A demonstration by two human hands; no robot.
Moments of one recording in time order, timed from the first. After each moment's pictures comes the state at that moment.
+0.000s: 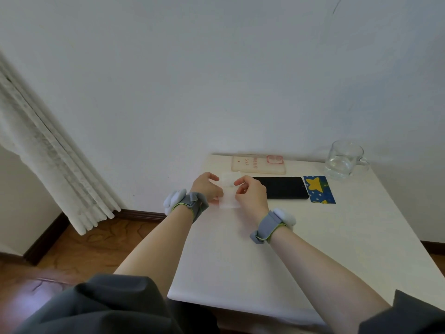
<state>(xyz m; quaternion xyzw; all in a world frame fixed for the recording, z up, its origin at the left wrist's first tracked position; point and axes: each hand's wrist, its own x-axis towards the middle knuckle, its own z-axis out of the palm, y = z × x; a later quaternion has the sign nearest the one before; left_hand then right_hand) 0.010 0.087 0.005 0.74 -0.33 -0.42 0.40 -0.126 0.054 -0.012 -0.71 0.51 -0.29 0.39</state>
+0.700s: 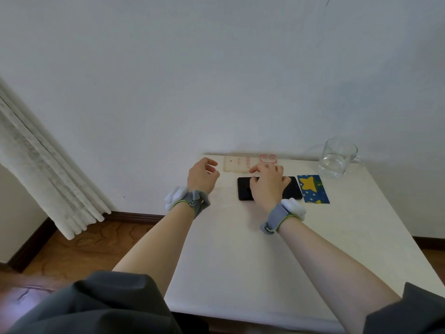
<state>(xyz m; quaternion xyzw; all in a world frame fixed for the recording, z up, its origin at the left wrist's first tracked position) 0.003 0.058 0.002 0.78 -0.43 -0.19 0.42 -0.152 0.015 -0.006 -0.75 0.59 -0.26 0.15</state>
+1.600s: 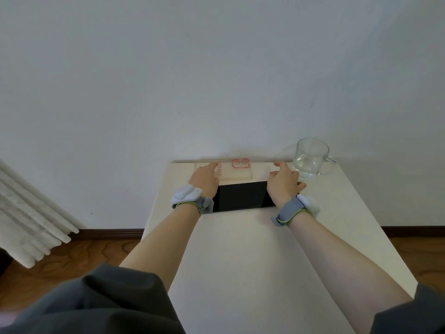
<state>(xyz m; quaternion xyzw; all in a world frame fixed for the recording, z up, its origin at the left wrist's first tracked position) -0.045 -0.022 -0.022 0.78 -0.59 -0.11 0.18 -0.228 -0.071 -0.035 -0.56 0.74 -0.28 0.23</state>
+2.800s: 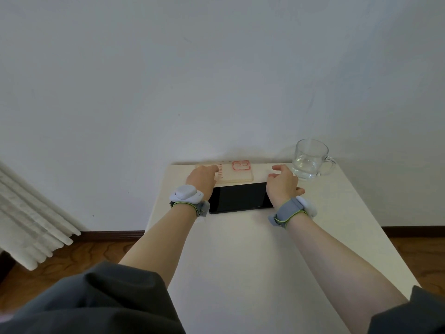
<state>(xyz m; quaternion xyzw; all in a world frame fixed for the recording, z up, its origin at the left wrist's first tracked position) -0.033 -0.023 -0.019 0.75 -0.66 -0.04 0.11 -0.226 -0.078 -0.046 -0.52 0.74 -0.34 0.27</state>
